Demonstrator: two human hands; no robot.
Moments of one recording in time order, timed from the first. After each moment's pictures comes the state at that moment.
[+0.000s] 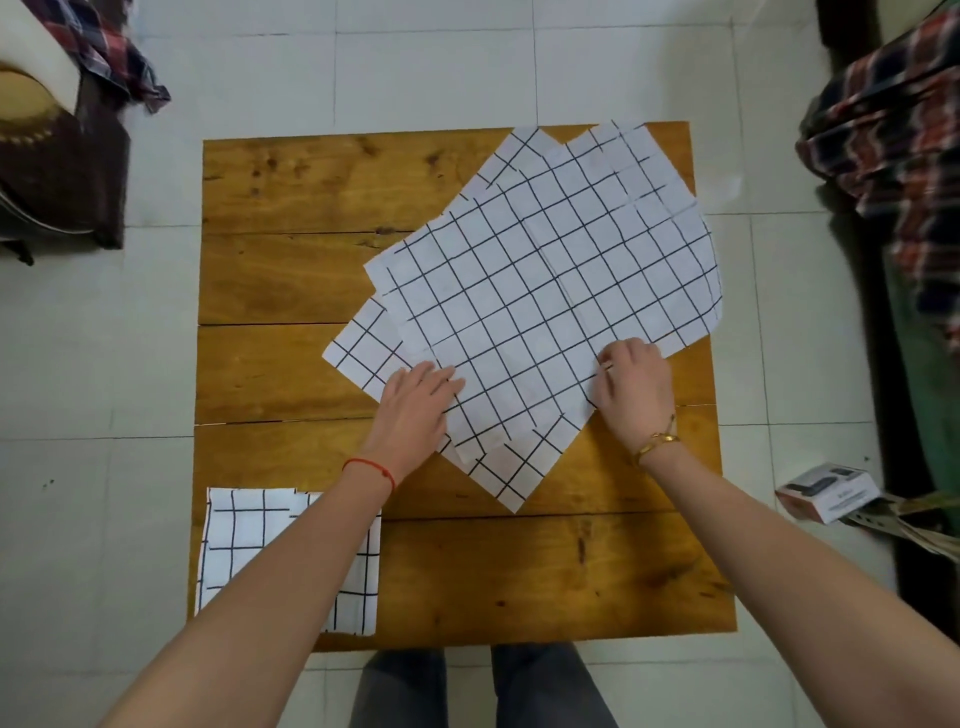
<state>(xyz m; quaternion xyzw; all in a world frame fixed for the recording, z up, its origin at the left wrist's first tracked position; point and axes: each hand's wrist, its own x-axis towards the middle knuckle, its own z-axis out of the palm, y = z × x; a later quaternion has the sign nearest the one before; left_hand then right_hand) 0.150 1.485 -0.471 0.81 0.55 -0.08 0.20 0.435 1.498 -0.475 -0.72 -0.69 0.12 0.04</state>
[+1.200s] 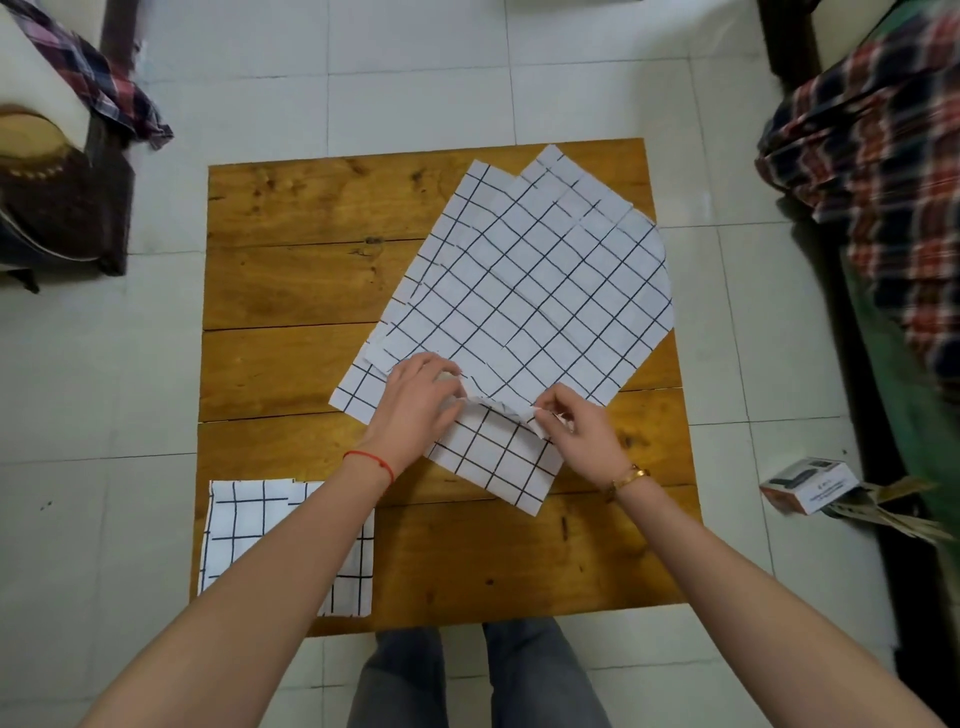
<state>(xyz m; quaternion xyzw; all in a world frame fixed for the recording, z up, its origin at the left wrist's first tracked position) 0.168 1.474 -0.432 0.82 0.53 0.03 0.22 0.406 1.428 -0.433 -0.64 -0.58 0.45 0.21</state>
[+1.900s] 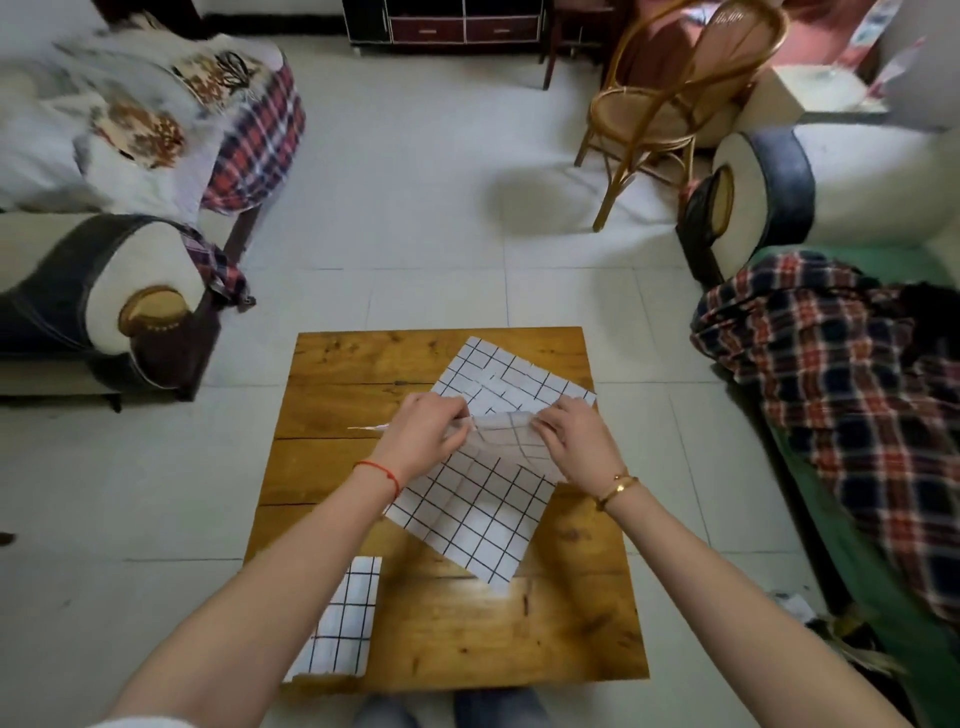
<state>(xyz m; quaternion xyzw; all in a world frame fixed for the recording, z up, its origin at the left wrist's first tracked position) 0.203 1.495 -0.220 0.82 0.53 0.09 0.18 0.437 1.467 -0.214 -0.62 -0.75 0.19 0.16</state>
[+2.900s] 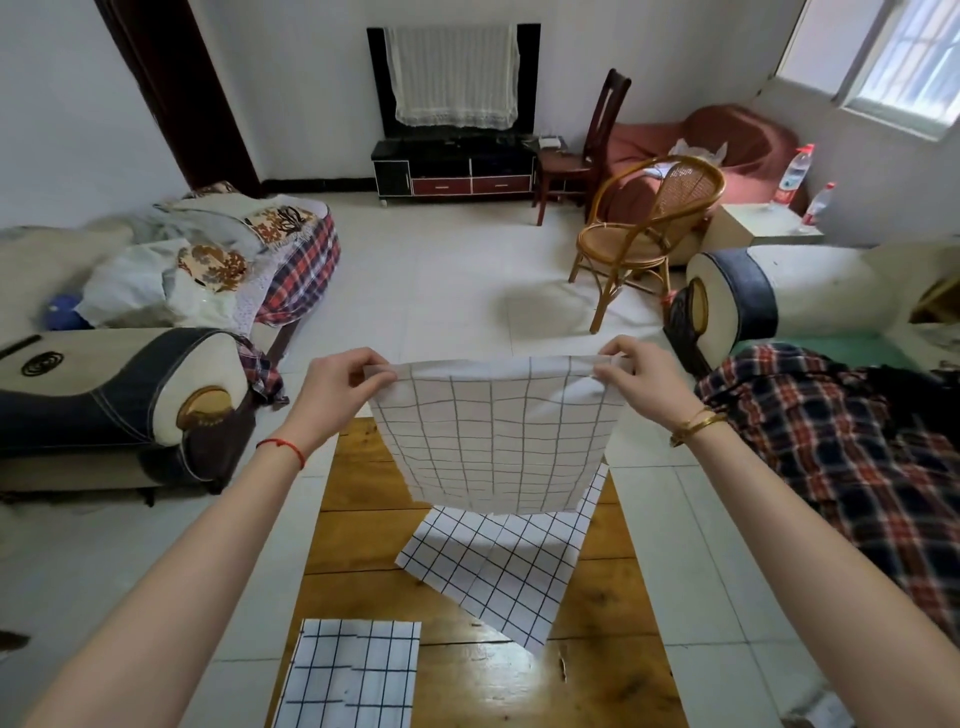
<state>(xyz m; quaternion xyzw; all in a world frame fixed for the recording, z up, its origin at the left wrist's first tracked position) 0.067 1.478 -0.028 0.72 0.56 0.34 0.20 0.443 1.469 -0.015 -0.63 -0.70 0.18 0.30</state>
